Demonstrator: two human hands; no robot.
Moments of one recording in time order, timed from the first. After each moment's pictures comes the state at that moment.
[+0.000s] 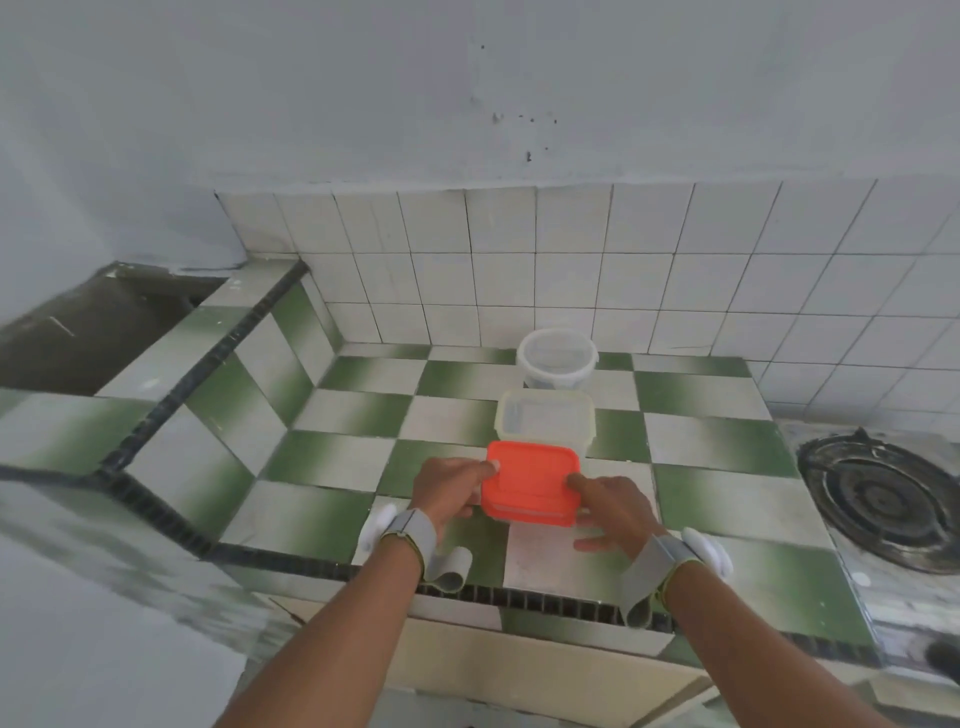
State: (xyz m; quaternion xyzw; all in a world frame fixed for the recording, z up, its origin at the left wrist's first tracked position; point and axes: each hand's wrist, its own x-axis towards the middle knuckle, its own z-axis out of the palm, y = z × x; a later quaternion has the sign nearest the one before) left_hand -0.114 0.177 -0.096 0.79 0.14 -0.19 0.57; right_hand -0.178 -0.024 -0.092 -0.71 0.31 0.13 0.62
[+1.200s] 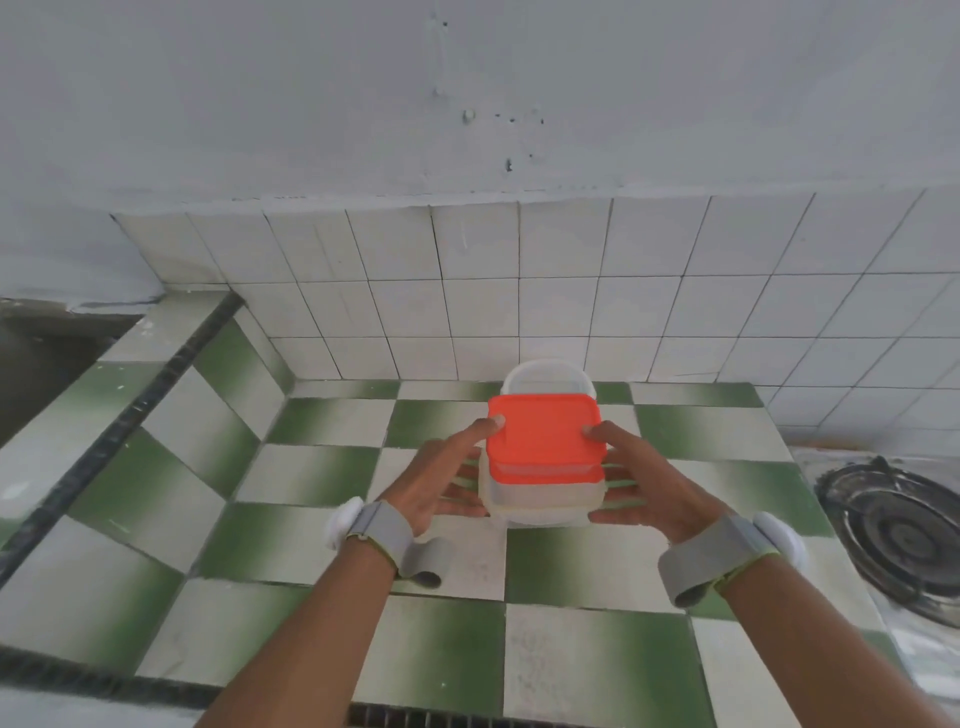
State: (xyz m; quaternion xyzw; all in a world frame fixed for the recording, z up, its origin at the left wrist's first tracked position) left_hand -0.002 0.148 -0.038 0.76 0.07 -0.32 0.57; right_hand -0.070 -0.071 -0.042 -0.66 0.29 0.17 0.67
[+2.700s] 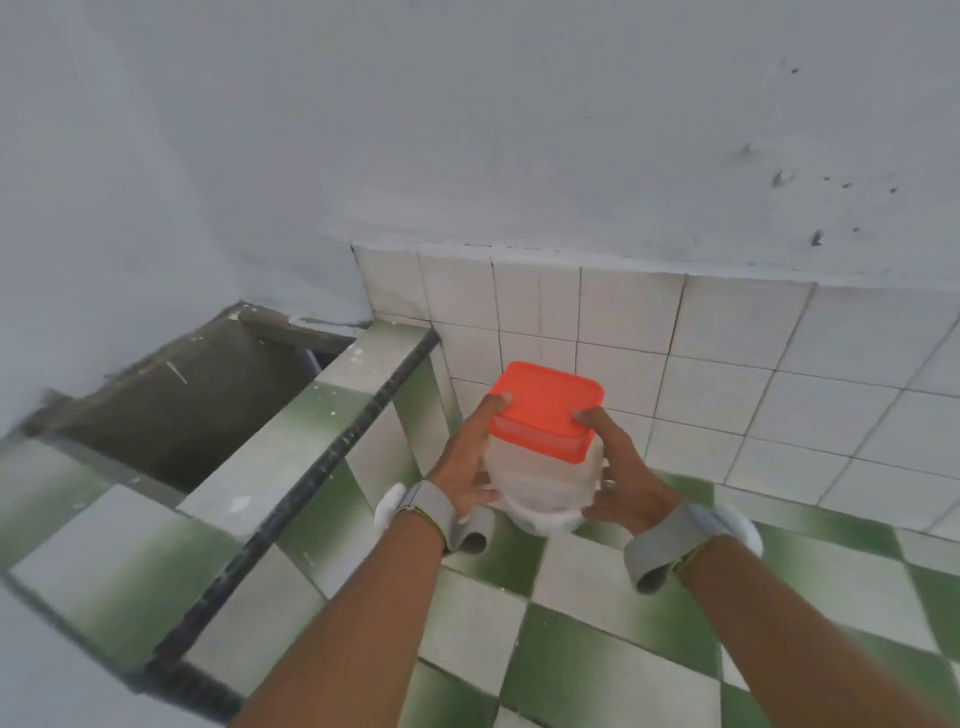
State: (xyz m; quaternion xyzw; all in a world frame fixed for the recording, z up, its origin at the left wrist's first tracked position) left_hand 0.125 0.299 -0.022 0.66 0.21 -0.18 0.70; right_hand 0.098 0.130 -0.004 -0.58 0.14 0.22 0.77
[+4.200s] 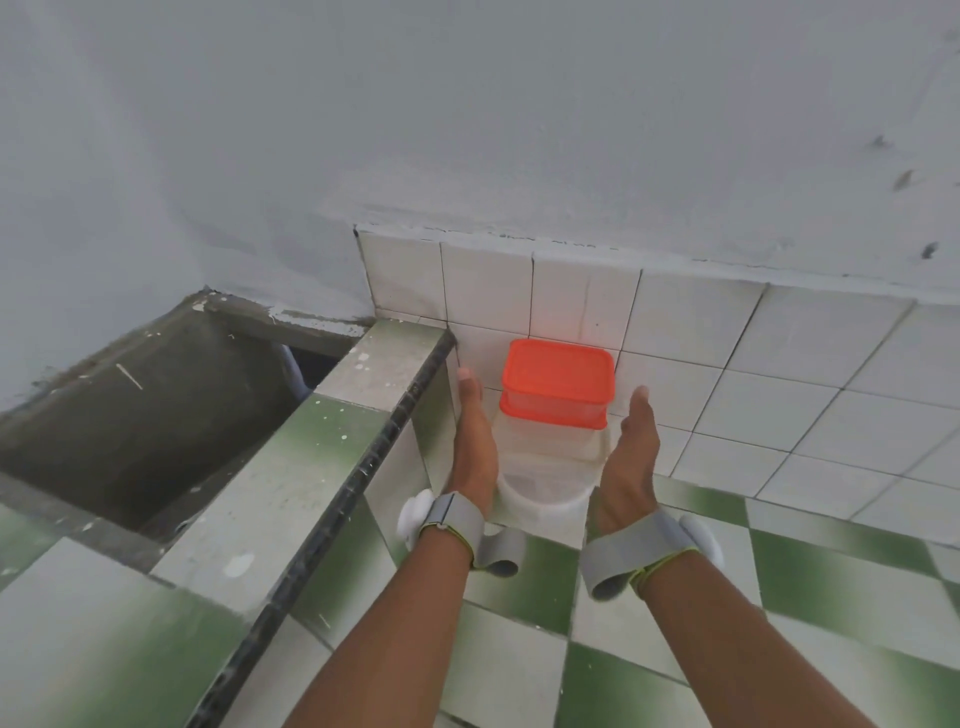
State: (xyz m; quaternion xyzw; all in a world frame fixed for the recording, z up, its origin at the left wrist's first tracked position) left_hand 0.190 0.334 -0.051 0.65 0.11 -0.04 0.75; right_hand 0.161 0.208 -0.031 -0.52 0.24 -0.06 0.82
